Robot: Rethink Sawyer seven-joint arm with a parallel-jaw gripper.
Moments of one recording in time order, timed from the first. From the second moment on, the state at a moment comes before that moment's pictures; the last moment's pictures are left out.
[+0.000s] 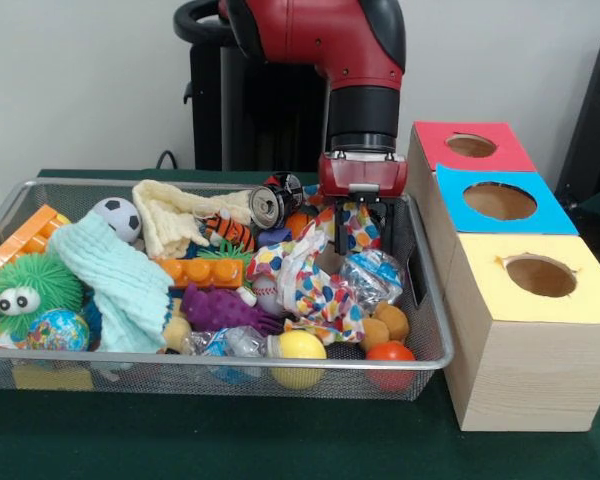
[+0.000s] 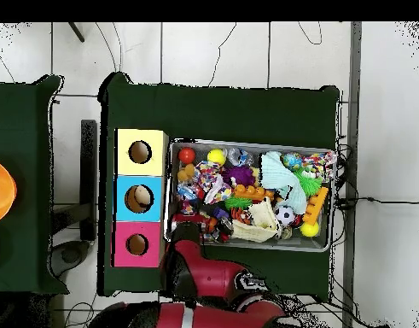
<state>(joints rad) -0.19 -0.42 -0.01 2.11 -0.11 -0.75 1.68</state>
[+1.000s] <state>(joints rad) -0.23 -0.38 0.06 2.11 -0.16 -0.79 1.80</state>
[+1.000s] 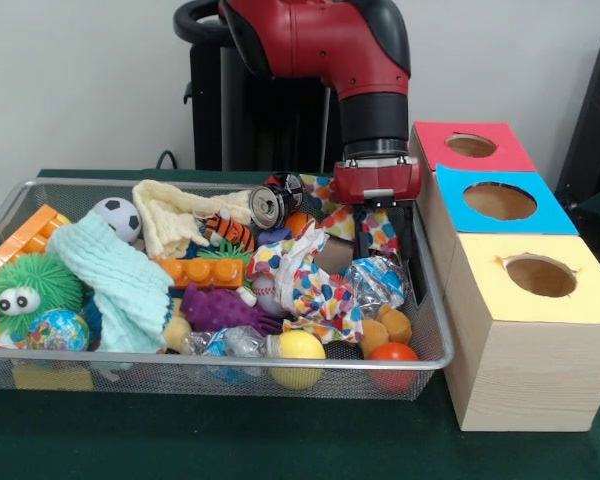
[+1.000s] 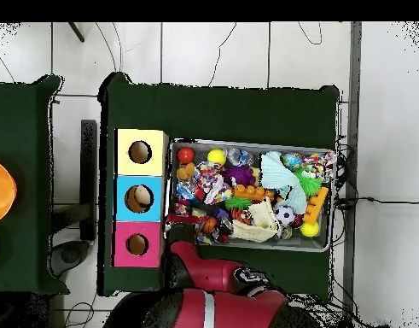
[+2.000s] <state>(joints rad) -0.26 -0.36 0.08 2.11 -0.17 -0.86 1.87</state>
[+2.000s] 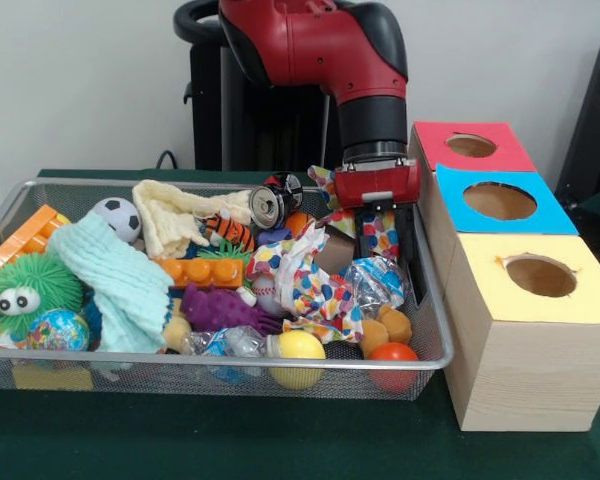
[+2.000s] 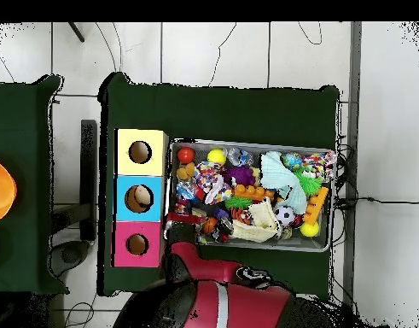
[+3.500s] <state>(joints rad) -0.30 -0.39 0.10 2.15 -0.15 -0.77 1.87</state>
